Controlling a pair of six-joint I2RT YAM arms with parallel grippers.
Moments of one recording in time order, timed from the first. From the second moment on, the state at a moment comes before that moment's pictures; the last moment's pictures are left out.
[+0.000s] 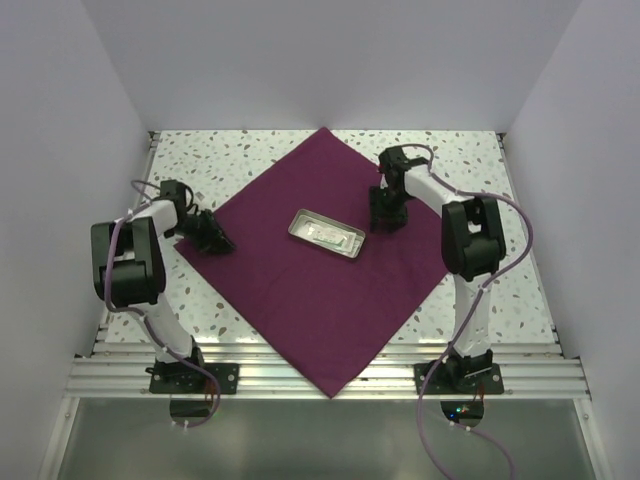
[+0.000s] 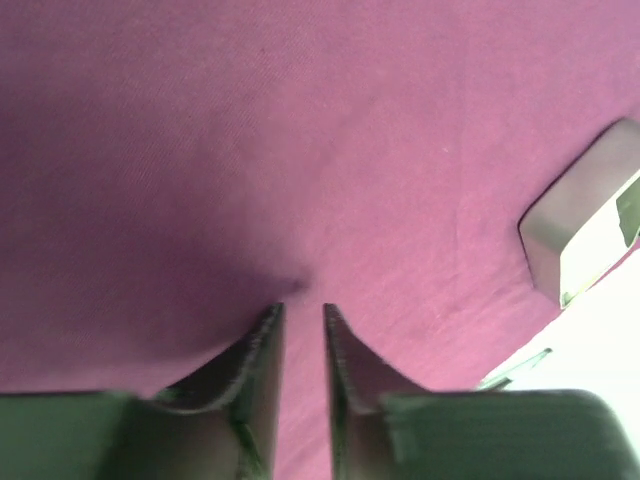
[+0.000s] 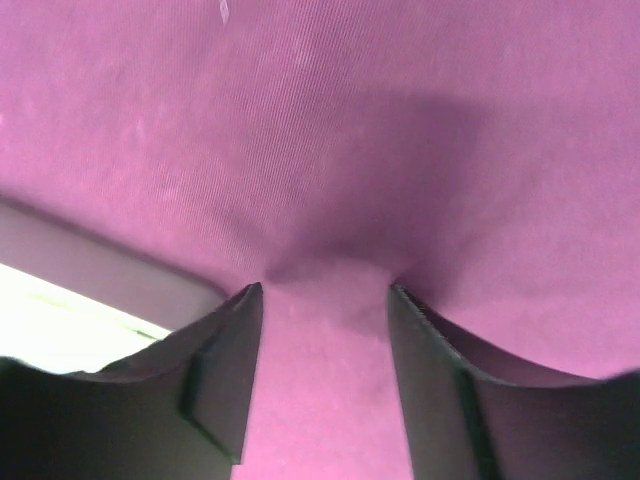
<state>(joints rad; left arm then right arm) 0.17 1.85 1.09 -0.57 0.51 -0.43 0.29 2.15 1.66 -0.84 -0.07 0.33</state>
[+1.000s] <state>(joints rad) 0.08 1.43 1.15 -0.69 0.37 -0.38 0.36 2.04 1.48 -0.77 -0.21 0.64</state>
